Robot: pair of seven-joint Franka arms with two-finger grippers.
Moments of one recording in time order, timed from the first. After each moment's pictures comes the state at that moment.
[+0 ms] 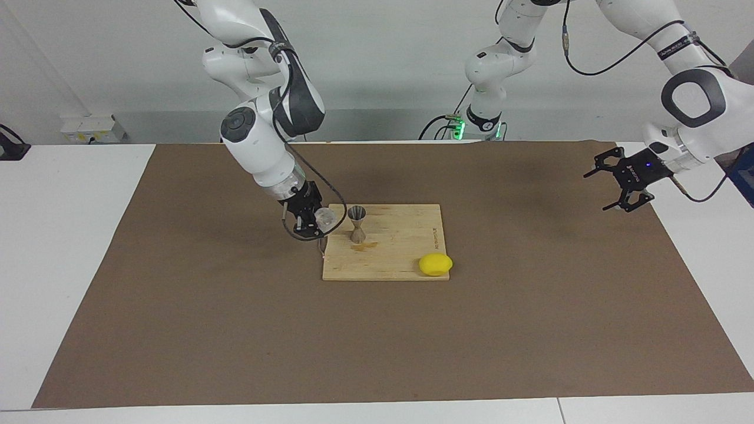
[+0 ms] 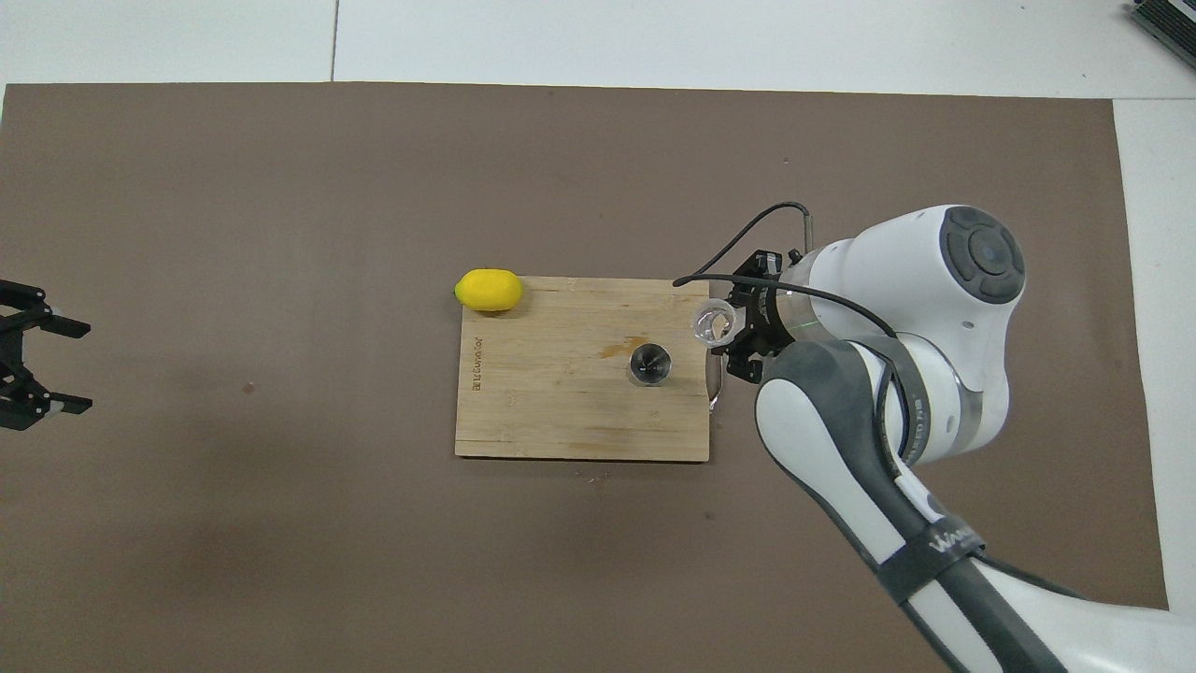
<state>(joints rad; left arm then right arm) 0.37 0.13 -0.06 -1.77 -0.28 1.62 1.54 0.25 0.16 0.09 -1.94 0.30 2.21 1.85</state>
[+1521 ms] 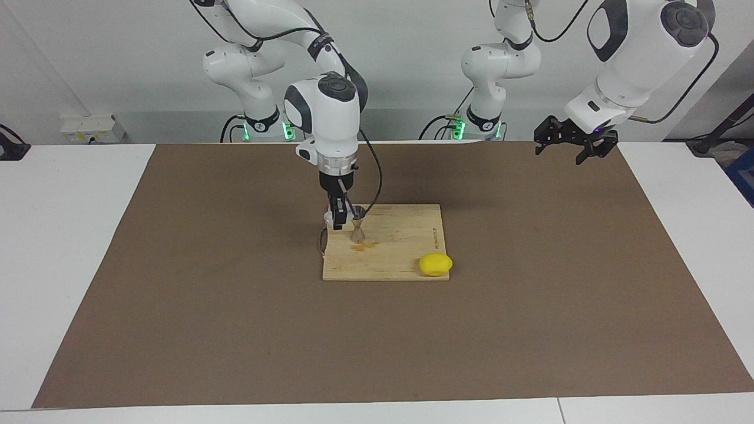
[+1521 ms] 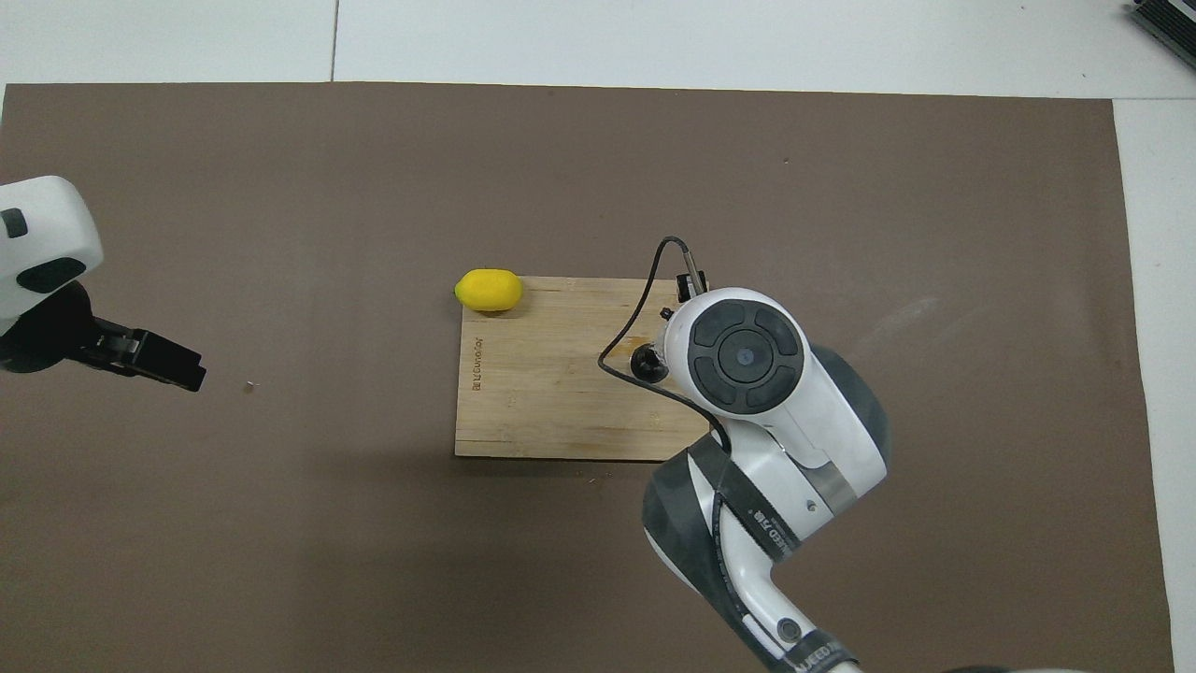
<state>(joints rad) -0.02 -0.05 -0.08 -1.70 -0.05 1.48 0.14 0.44 0.16 0.09 -1.91 -0.23 2.18 2.03</state>
